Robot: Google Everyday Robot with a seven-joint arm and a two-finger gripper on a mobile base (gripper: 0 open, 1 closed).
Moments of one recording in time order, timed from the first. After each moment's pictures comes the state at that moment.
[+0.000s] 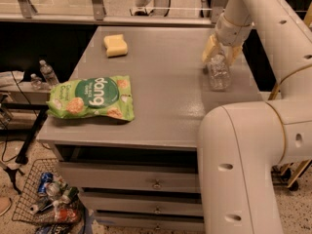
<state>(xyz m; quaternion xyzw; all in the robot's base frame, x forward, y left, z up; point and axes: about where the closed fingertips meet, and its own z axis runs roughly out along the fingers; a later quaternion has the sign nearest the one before) 0.727 -0.219 0.846 -0.02 0.99 0.06 0.08</state>
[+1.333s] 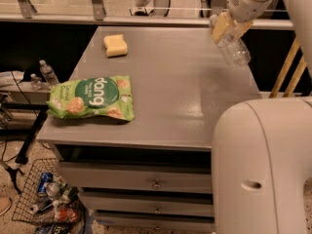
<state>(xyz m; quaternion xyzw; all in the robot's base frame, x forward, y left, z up) 0.724 -0.218 0.931 -0.15 0.97 0.06 0.19</state>
